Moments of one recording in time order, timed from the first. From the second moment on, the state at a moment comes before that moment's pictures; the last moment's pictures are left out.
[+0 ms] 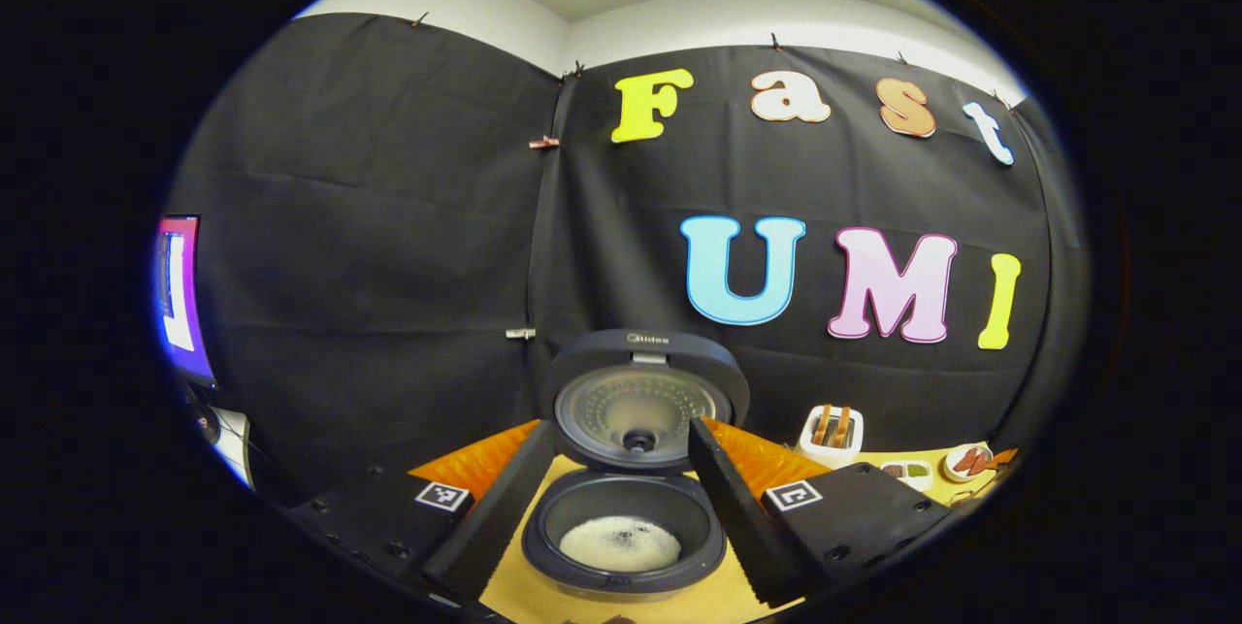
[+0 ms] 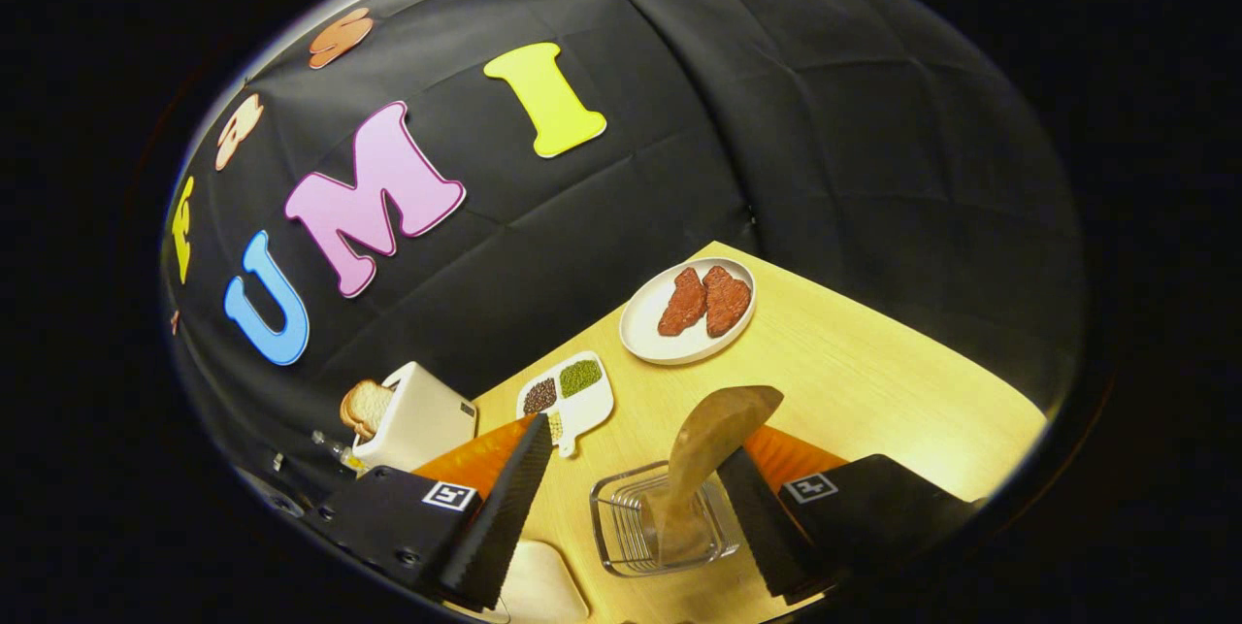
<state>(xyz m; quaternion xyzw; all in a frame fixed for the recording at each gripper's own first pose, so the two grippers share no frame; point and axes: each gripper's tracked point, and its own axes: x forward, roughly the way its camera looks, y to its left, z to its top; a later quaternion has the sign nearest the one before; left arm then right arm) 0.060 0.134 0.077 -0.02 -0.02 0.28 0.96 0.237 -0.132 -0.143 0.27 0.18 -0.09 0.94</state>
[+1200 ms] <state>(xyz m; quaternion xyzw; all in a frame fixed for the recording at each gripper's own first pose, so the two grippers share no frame) 0.230 0.188 0.107 0.06 -0.04 0.17 0.98 0.038 -0.102 -0.074 0.10 0.14 -0.05 0.98</state>
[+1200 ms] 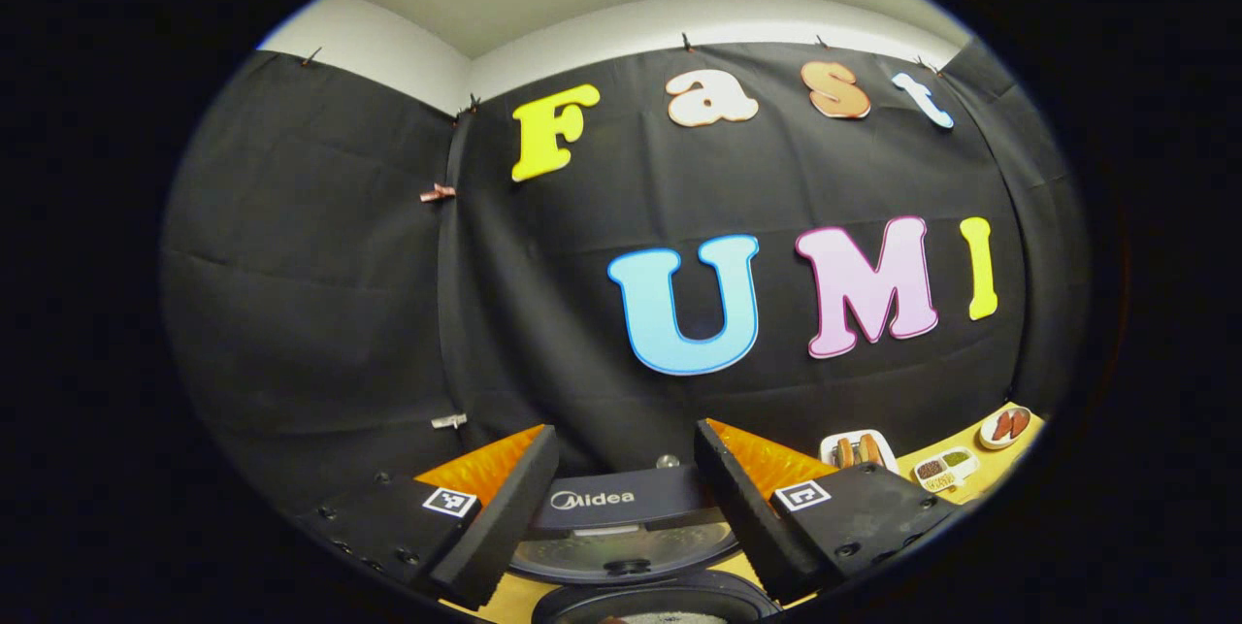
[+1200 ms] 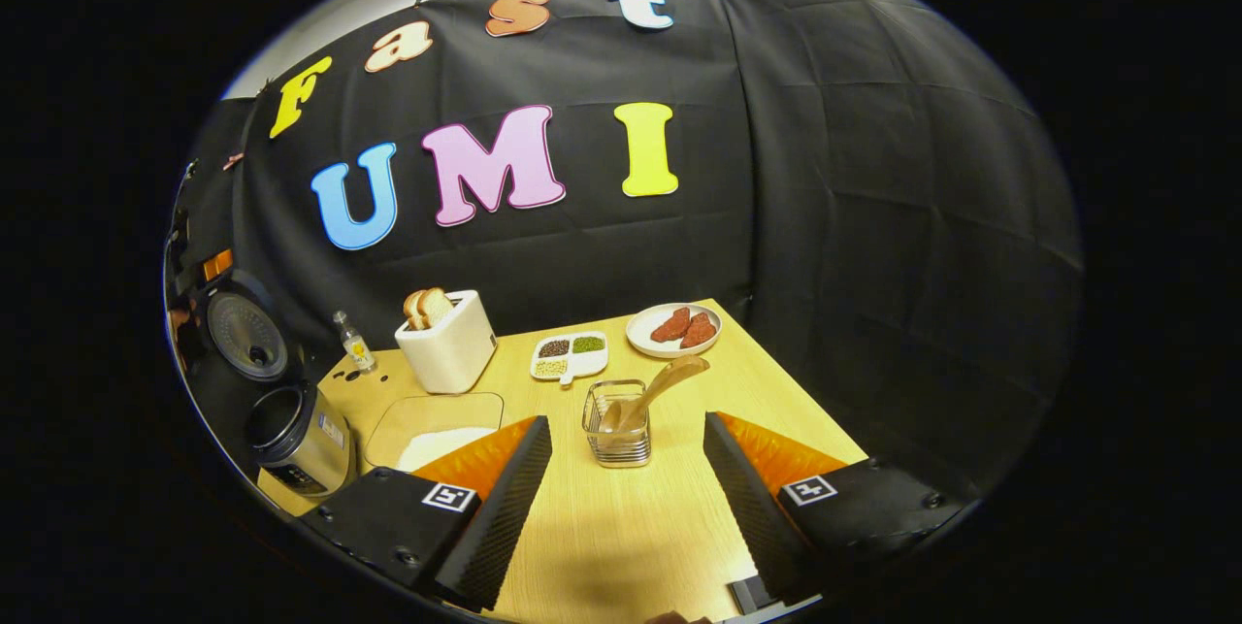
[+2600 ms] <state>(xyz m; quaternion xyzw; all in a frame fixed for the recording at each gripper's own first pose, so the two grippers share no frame) 0.089 0.118 -0.121 -0.05 0.25 0.20 0.95 0.090 -0.014 -0.129 0.08 0.22 0.10 0.97</state>
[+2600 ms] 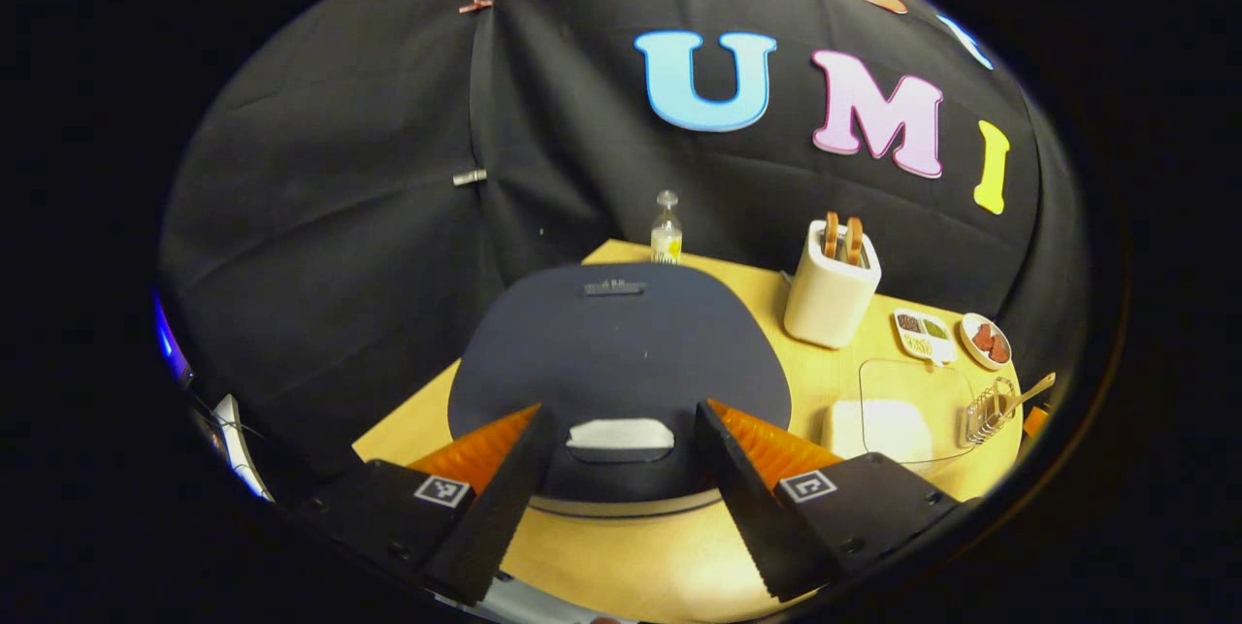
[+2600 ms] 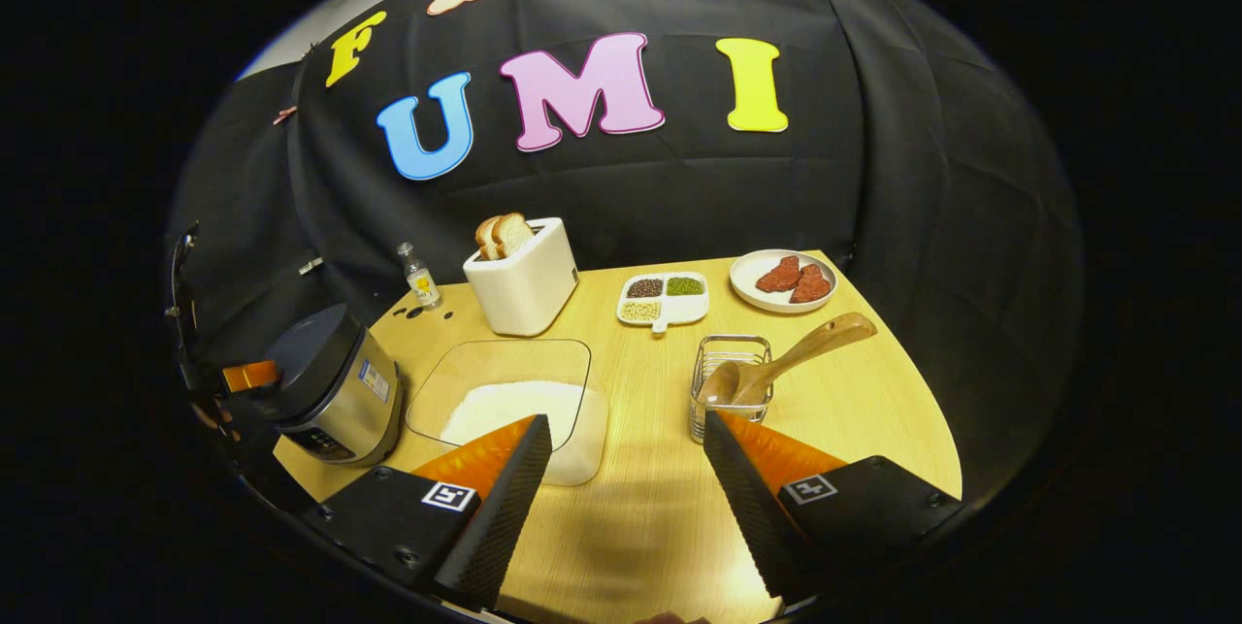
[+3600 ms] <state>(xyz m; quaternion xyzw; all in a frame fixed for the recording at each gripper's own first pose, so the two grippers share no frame) 0.071 0.013 0.008 0.02 0.05 0.09 0.99 0.082 -0.040 -0.036 0.00 0.09 0.11 0.99</state>
